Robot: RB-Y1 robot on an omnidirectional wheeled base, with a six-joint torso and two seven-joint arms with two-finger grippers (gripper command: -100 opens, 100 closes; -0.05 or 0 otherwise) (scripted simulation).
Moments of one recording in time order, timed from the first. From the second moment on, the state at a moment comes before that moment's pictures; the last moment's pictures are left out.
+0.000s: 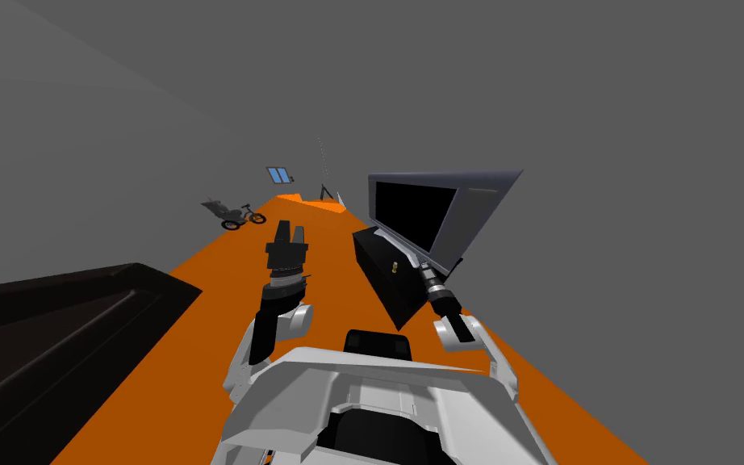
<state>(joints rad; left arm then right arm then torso) 0.46 -0.02 0.05 -2.40 -0.09 -0.46 -0.01 0.34 -0.22 0.18 -2.03 0.32 0.07 -0.03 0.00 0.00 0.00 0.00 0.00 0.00</state>
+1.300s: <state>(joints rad) 0.46 -0.02 0.05 -2.40 -0.09 -0.46 -0.01 0.26 -0.23 0.29 -1.73 0.52 0.40 -0.09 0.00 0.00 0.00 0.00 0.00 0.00</state>
